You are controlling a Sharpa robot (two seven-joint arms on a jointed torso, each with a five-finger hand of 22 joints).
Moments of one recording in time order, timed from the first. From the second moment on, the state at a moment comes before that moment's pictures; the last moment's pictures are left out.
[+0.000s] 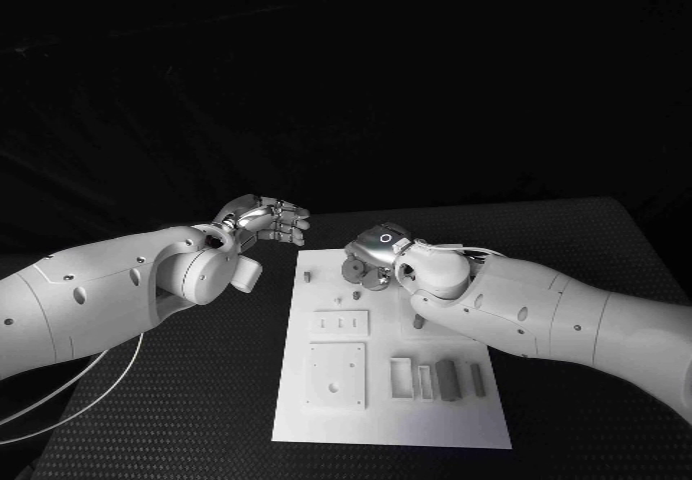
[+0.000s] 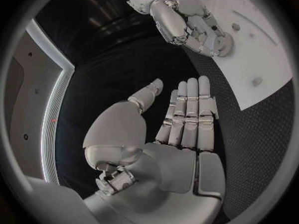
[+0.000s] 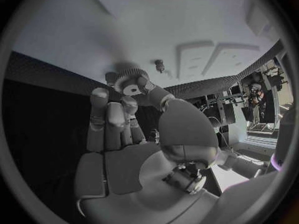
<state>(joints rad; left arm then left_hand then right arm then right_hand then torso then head) 1.34 -0.76 -0.12 1.32 -0.19 -0.25 0.18 1.04 -0.05 0.51 -0.26 0.05 0.82 0.17 0.36 0.48 1.17 0.11 0.13 0.26 1.04 0.07 0.39 0.79 0.04 1.02 -0.03 0.22 0.78 1.24 -0.41 -0.12 1.12 -1.96 -0.28 -0.17 1.04 -0.04 0.67 -0.28 0.08 0.85 0.11 0.30 0.59 1.10 -0.02 1.10 1.19 1.23 -0.11 1.47 0.93 0.23 1.14 -0.02 0.95 1.31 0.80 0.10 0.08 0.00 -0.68</state>
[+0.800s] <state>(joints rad) 1.34 -0.76 -0.12 1.32 -0.19 -0.25 0.18 1.04 -0.05 0.51 -0.26 0.05 0.82 0.17 0.36 0.48 1.17 0.11 0.13 0.26 1.04 0.07 0.39 0.79 0.04 1.02 -0.03 0.22 0.78 1.23 -0.42 -0.12 1.11 -1.94 -0.28 -0.18 1.03 -0.10 0.69 -0.27 0.08 0.85 0.10 0.23 0.60 1.07 0.02 1.07 1.16 1.20 -0.09 1.46 0.91 0.24 1.14 -0.02 0.94 1.31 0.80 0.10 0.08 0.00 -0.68</state>
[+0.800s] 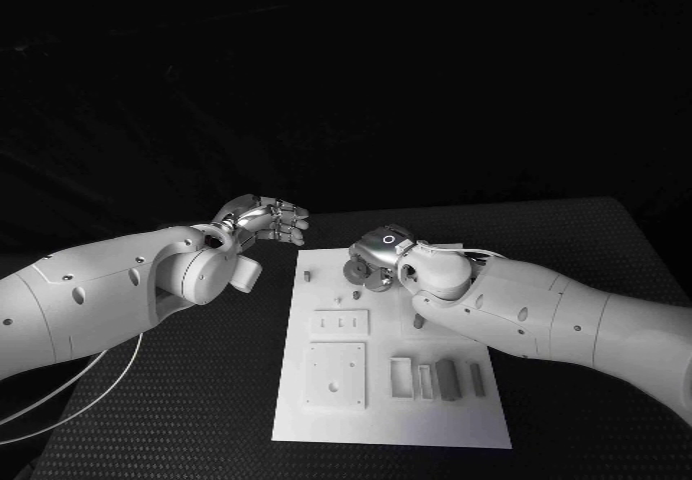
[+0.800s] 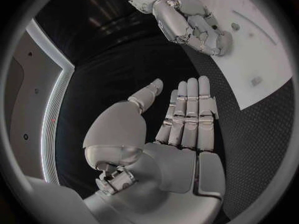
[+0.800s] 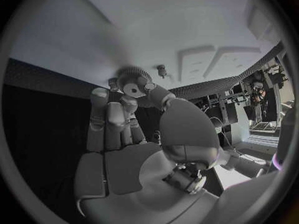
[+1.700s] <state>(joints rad) 1.34 -0.76 -0.12 1.31 -0.19 -0.24 0.18 1.04 -0.04 0.51 -0.26 0.05 0.82 0.17 0.36 0.48 1.17 0.11 0.12 0.26 1.04 0.07 0.38 0.79 0.04 1.02 -0.03 0.22 0.78 1.23 -0.42 -0.13 1.10 -1.85 -0.27 -0.14 1.07 0.02 0.79 -0.26 0.09 0.79 0.12 0.17 0.36 1.03 0.00 1.08 1.12 1.17 -0.10 1.46 0.92 0.25 1.10 0.00 0.93 1.31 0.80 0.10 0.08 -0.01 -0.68</state>
